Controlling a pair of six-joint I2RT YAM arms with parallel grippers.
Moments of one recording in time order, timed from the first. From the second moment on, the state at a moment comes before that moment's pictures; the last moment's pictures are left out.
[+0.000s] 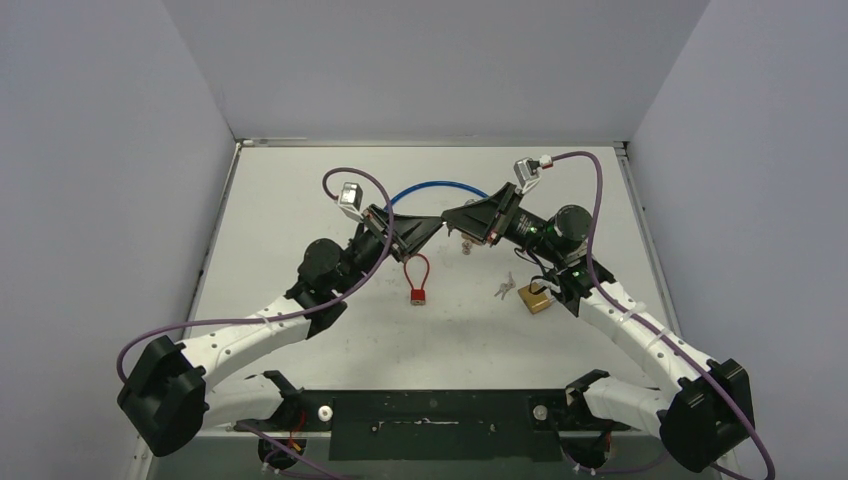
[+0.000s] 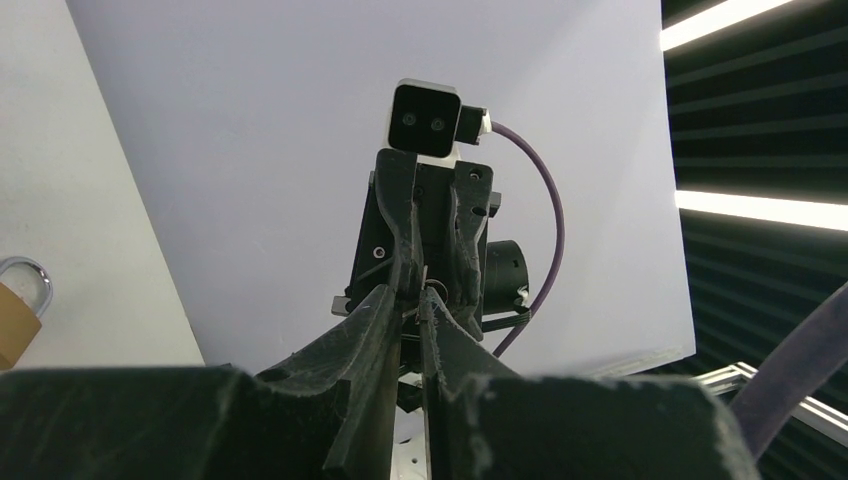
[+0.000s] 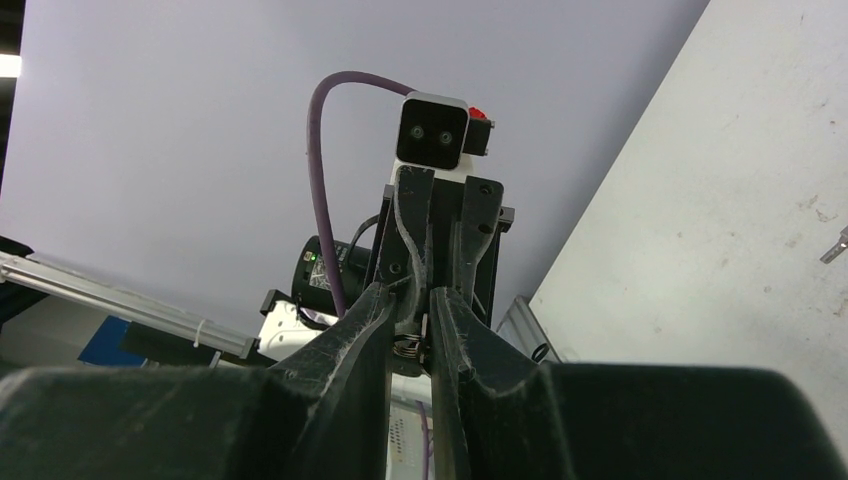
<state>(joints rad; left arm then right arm) -0.76 1.16 0.66 0.79 0.11 -1.51 0.49 1.10 0.79 0.51 -0.61 1.27</state>
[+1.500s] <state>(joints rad) -0.57 1.08 0.91 0.31 0.63 -1.07 0.43 1.13 1.06 0.06 -0.91 0.70</state>
